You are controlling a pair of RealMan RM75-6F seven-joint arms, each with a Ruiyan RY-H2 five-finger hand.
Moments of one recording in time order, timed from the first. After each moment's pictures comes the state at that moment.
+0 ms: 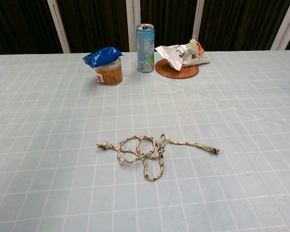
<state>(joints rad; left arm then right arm) -0.08 -1.15 -0.03 -1.62 1.55 1.53 0.11 0.06 -1.16 0.10 -1.64 -1.45 1.53 -0.06</state>
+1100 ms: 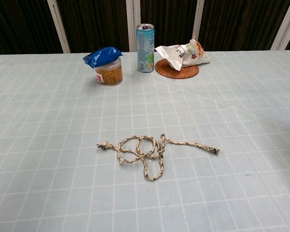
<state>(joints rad) -0.08 -1.16 -0.03 -1.62 1.55 1.53 0.11 0.23 -1.22 0.13 -1.84 -1.45 1.29 -0.01</state>
